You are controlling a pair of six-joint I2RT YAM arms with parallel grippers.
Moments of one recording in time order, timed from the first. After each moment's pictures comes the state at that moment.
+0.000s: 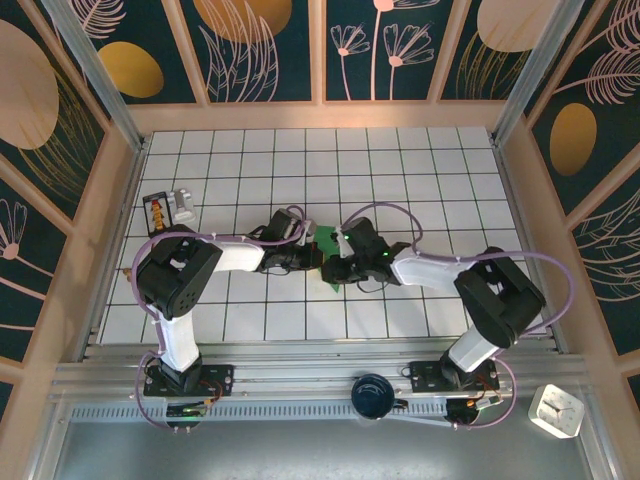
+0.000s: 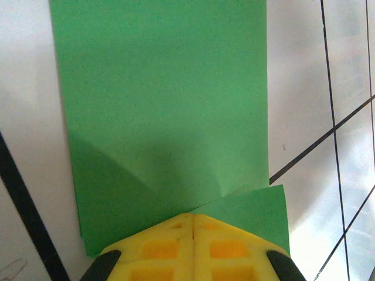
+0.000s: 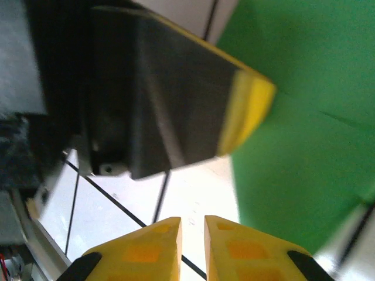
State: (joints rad) left arm -0.62 1.89 0.90 0.09 0.45 -0.63; right arm 0.76 1.61 0.80 -0.10 -0.37 0.59
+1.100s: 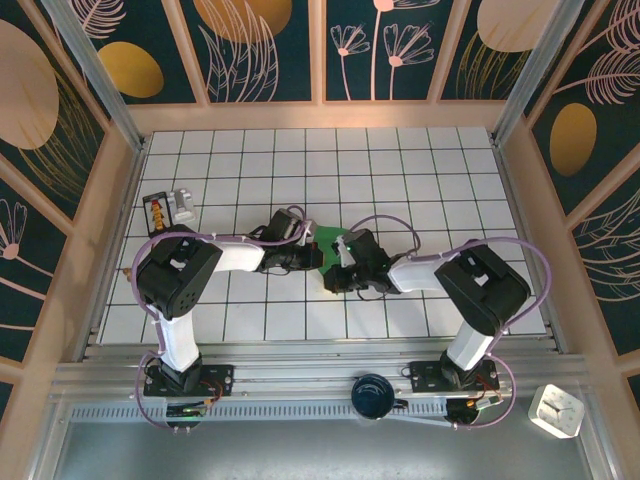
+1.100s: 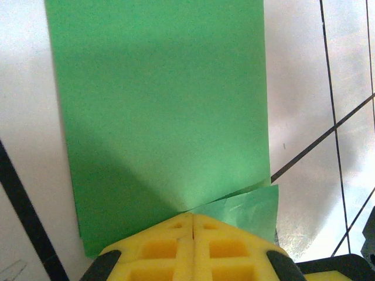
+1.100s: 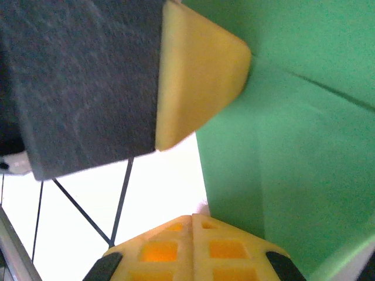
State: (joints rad) left arm -0.62 1.89 0.90 0.08 0.44 -0.61; right arm 0.75 1.68 0.66 0.13 -0.40 0.59
